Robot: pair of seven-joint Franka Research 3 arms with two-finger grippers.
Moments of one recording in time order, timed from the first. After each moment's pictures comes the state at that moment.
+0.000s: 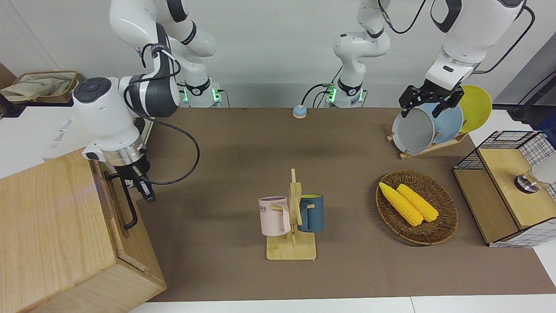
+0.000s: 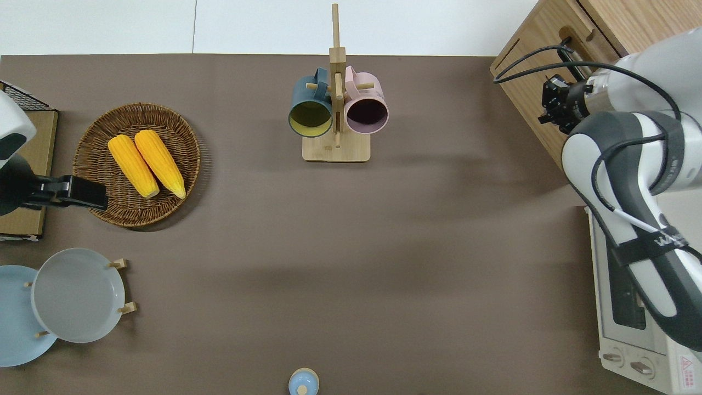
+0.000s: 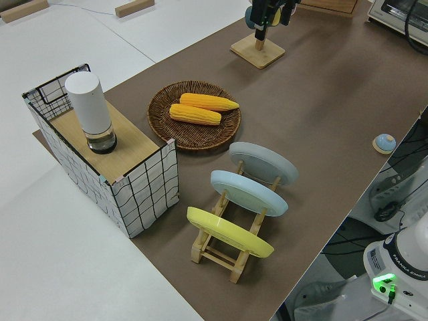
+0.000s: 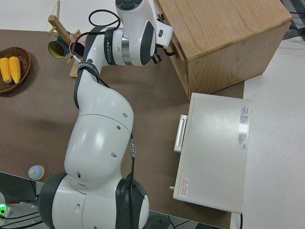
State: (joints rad) left arm 0.03 0.04 -0.06 -1.51 0.00 1.52 0.02; right arm -0.13 0.42 0.18 -1.43 -0.07 2.02 0.99
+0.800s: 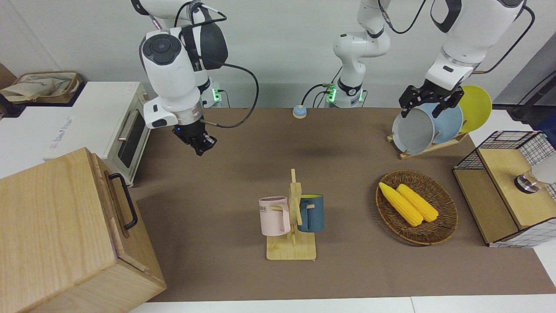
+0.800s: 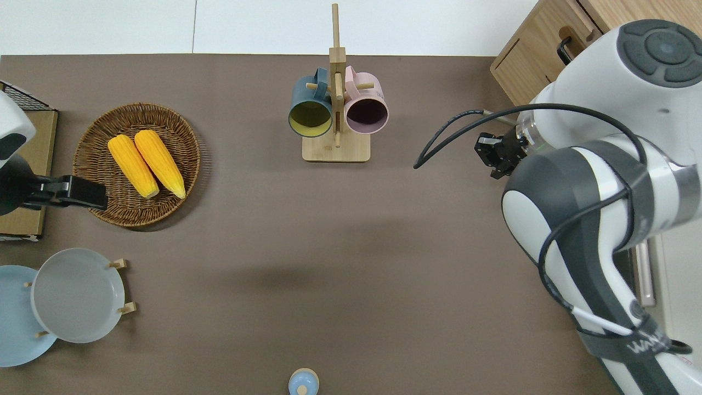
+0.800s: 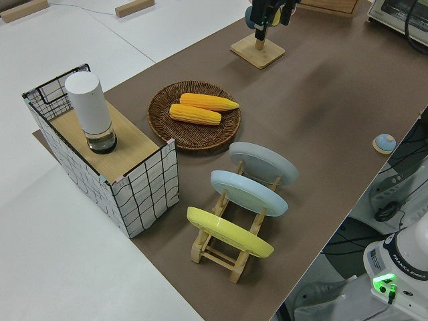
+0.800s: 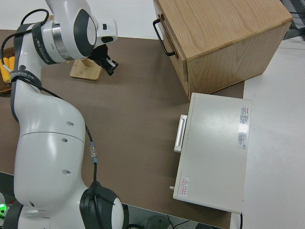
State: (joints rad) left arm 0.03 0.04 -0.06 -1.51 0.00 1.52 0.02; right arm 0.04 0.28 0.22 -1.40 -0.07 1.62 0.69
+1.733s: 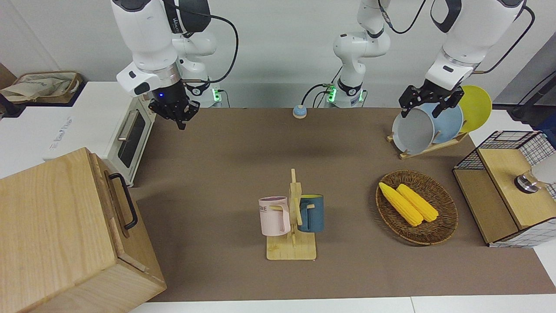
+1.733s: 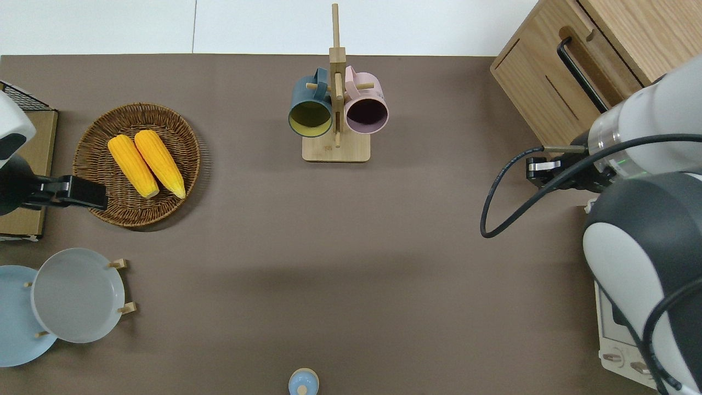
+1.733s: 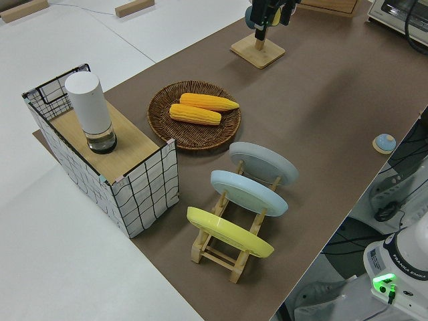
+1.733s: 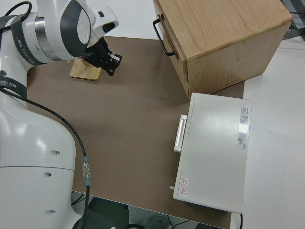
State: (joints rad) left arm 0.03 0.04 -0.06 -1.51 0.00 1.52 0.02; right arm -0.01 0.14 0.20 -1.43 -0.04 1.53 0.30
